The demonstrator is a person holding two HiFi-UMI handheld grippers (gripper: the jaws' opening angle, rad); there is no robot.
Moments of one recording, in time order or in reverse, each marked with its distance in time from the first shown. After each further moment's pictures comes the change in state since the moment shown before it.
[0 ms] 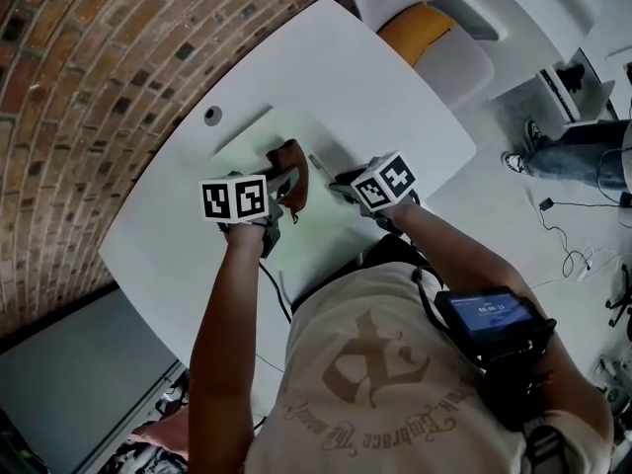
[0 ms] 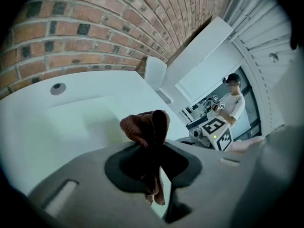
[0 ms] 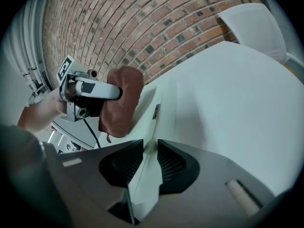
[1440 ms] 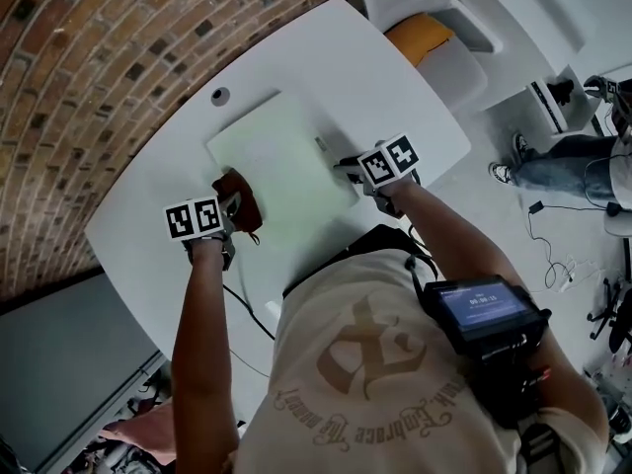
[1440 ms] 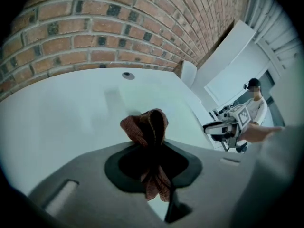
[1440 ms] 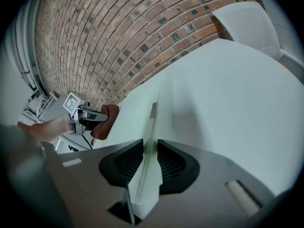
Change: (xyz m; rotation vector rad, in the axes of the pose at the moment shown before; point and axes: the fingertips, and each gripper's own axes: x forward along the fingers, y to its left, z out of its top) left arm -0.100 0.125 -0.105 -0.168 -0.029 0.281; right arm 0.000 -0.003 -0.004 0.051 0.007 -0.030
